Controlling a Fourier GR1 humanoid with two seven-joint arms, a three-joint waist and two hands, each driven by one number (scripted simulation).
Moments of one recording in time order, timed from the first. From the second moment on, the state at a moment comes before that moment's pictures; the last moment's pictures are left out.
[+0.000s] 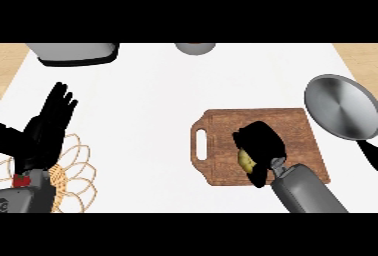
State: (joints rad) left arm -0.13 0.26 0.06 -1.60 0.19 0.15 0.22; right arm -0.35 -0.26 0.48 -1.40 1.23 0.46 0.11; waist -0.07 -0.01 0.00
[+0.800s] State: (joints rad) left arm -0.13 0.23 0.04 -1.60 0.18 0.12 0.22; right arm -0.22 -0.32 0.11 -2.09 1.15 0.42 0.36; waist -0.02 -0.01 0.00
